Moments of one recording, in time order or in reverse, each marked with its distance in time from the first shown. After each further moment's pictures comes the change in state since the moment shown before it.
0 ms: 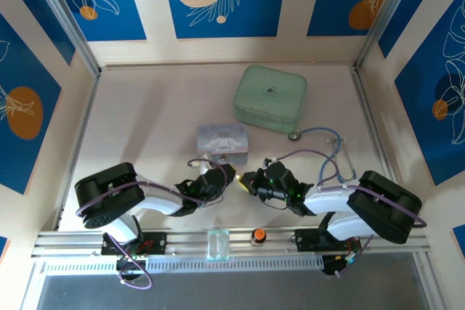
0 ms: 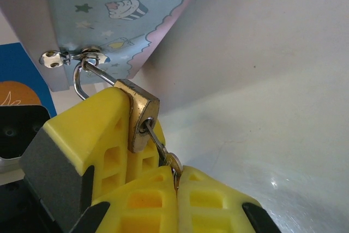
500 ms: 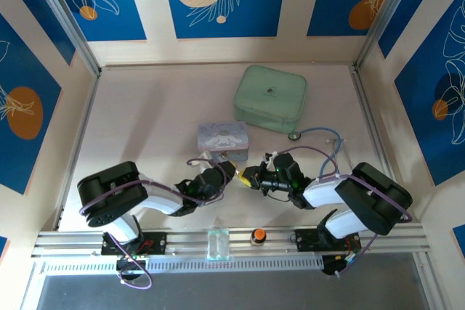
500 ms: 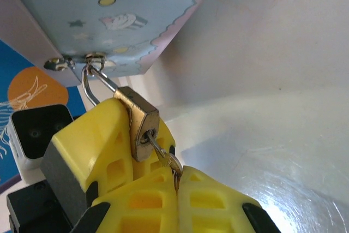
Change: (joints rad) left arm 0.013 0.023 -0.013 0.102 0.002 0.000; right arm -0.162 0.099 0.003 0.146 -0.279 -0.012
